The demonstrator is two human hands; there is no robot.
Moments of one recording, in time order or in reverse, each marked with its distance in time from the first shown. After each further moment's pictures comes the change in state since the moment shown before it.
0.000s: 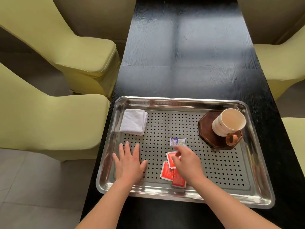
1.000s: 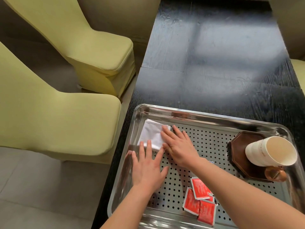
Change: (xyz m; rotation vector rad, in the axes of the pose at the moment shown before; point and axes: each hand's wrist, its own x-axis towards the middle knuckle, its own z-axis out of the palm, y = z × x) left_hand 0.062 -0.011 -0.008 0.056 0.057 0.165; right_hand 0.141 -0.069 0.055 -0.456 -0.233 -0.484
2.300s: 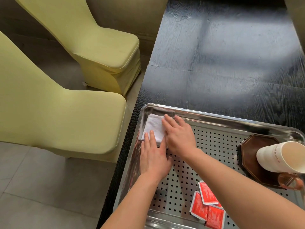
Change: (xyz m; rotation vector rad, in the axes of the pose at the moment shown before) left_hand 0.032 -0.002 -0.022 -0.209 0.076 -0.055; right_hand 0.043 -0.034 -0.021 -0.136 0.194 0.100
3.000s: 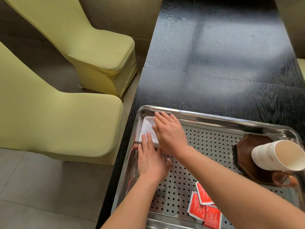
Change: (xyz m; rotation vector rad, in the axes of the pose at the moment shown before) left_hand 0.006 0.001 0.015 0.124 -0.057 -0.036; right_hand 0.012 -0.017 -0.008 0.080 0.070 -0.096
